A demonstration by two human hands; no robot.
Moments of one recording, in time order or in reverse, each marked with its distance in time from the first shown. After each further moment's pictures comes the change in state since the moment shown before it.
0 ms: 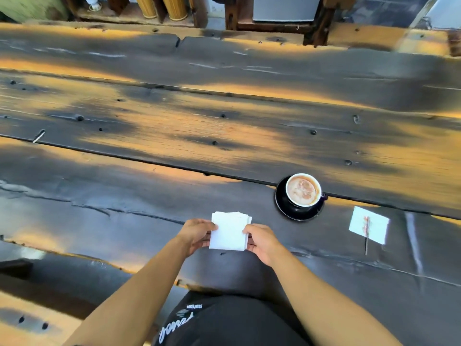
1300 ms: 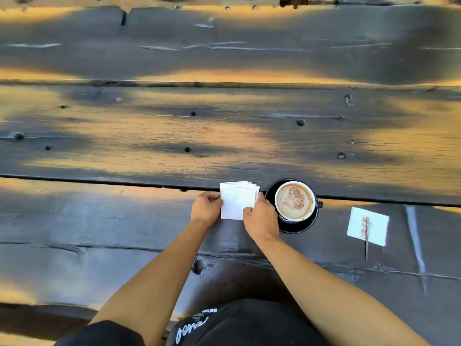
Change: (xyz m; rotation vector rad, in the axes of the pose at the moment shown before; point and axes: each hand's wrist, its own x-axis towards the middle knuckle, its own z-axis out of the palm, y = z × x) left_hand 0.101 0.093 0.078 0.360 0.183 0.227; right_hand 0.061 -0.087 -0.015 -0.903 0.513 -0.375
